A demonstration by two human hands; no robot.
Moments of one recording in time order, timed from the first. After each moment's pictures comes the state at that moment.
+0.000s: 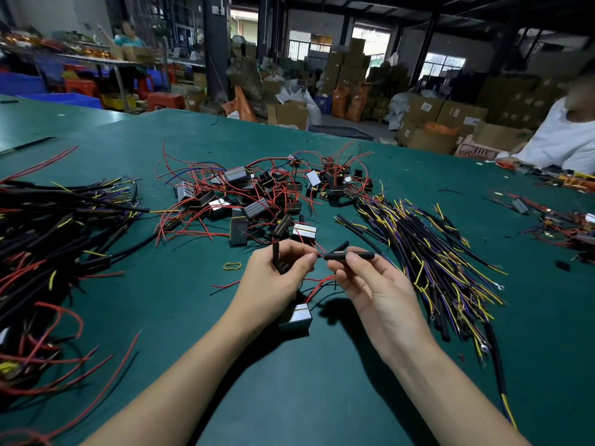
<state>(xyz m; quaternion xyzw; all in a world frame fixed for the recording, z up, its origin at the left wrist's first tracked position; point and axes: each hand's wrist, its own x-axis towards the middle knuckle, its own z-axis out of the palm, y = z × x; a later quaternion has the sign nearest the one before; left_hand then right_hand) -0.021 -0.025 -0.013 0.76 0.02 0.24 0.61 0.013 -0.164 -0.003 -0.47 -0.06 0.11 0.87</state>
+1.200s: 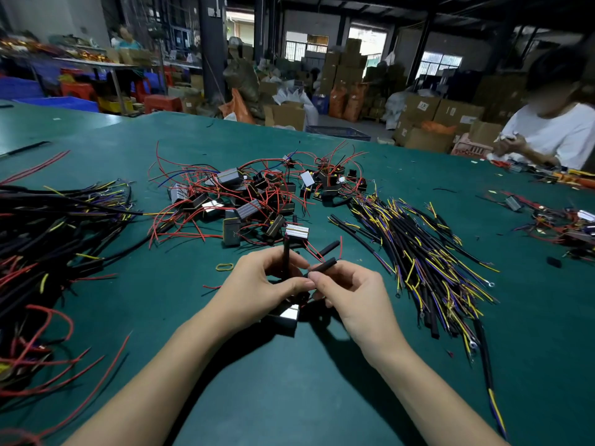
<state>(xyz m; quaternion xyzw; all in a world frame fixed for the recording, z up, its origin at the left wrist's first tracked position) -0.025 -0.012 -0.012 0.83 -0.03 0.17 0.53 0.013 -0.166 -0.017 -0.70 -0.21 0.04 0.69</state>
